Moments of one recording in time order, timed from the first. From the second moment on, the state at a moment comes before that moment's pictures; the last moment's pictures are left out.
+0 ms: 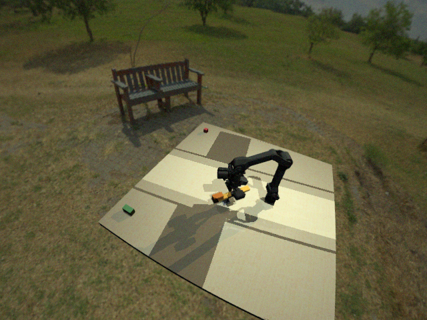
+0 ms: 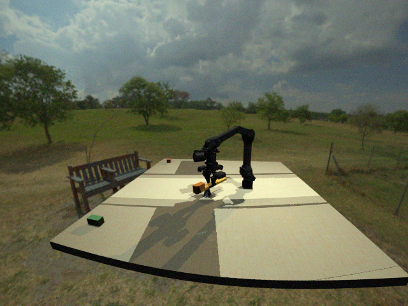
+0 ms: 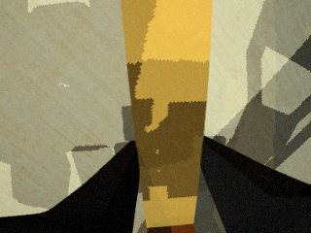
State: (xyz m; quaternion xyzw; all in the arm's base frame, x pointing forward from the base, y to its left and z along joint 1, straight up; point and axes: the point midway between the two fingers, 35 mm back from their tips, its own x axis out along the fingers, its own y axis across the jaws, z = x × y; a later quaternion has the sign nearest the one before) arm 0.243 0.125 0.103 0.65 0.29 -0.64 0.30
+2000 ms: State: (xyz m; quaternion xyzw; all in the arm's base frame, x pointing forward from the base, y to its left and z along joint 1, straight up) arm 0.243 0.125 0.099 0.65 0.29 -0.63 0.30
